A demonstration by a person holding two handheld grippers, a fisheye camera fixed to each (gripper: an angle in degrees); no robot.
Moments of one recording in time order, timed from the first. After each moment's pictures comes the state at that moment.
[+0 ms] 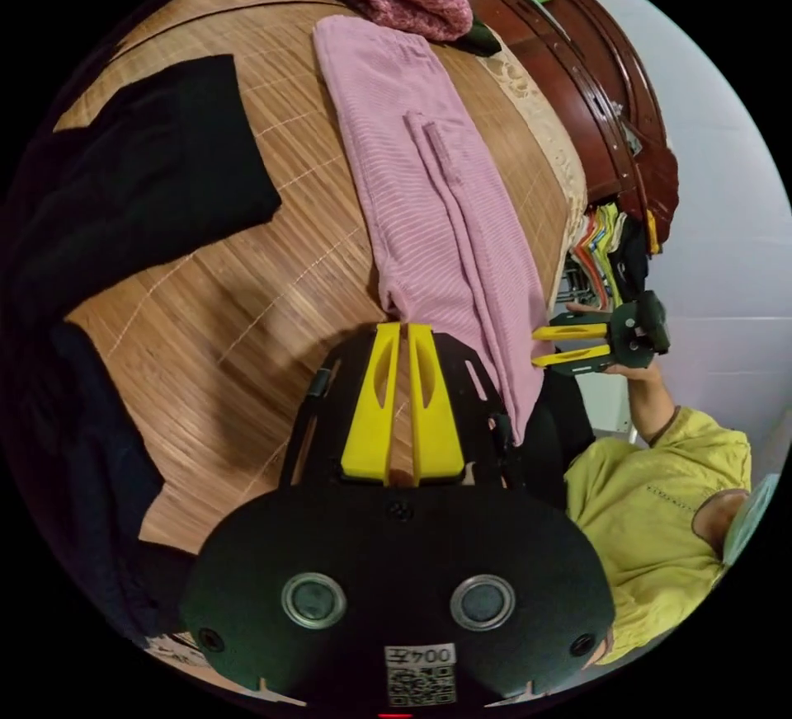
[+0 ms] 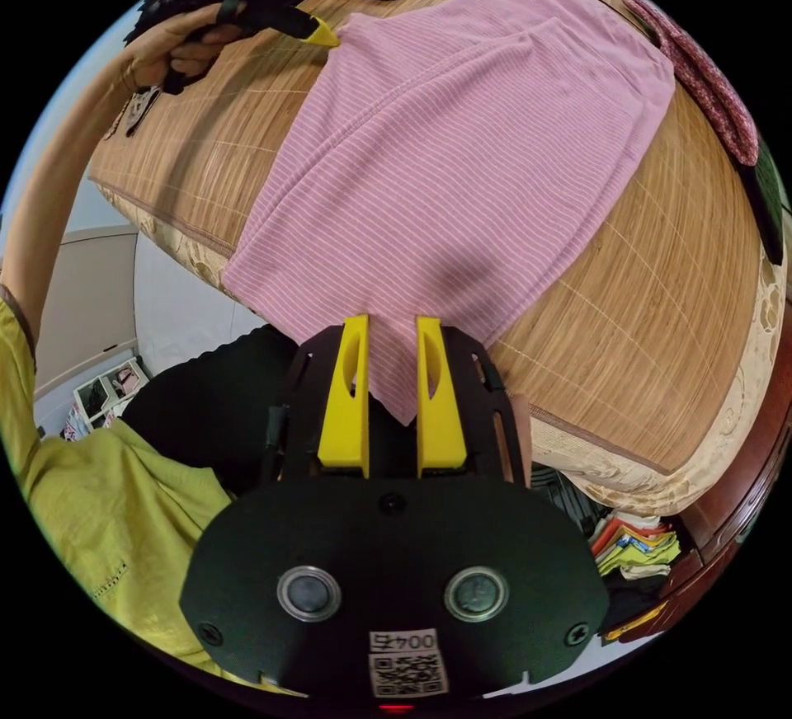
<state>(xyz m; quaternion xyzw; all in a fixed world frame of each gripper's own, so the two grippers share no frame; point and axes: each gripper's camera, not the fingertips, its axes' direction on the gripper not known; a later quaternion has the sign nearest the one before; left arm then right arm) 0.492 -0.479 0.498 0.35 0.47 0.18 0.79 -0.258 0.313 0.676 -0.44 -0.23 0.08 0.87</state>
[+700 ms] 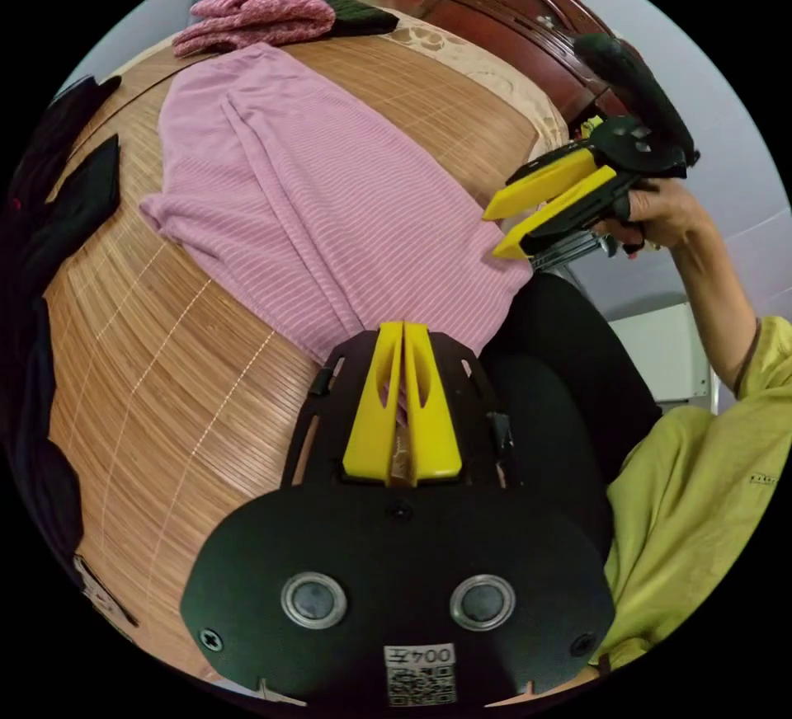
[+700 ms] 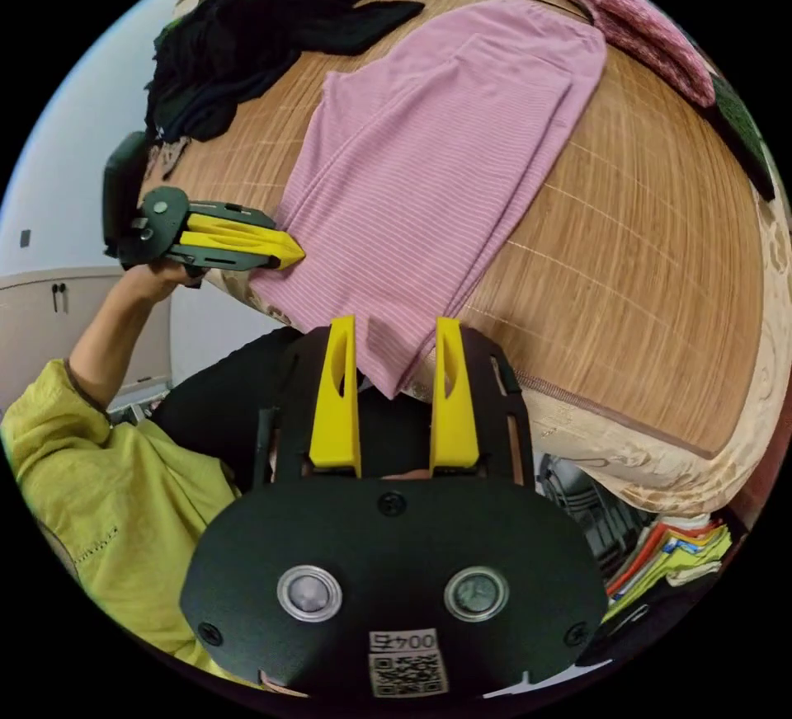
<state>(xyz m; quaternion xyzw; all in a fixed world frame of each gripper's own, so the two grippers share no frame) 0.699 -0.264 0.459 0.44 0.34 0.21 0.80 -0.176 0.398 0.622 -0.35 -0.28 0.17 0.88</state>
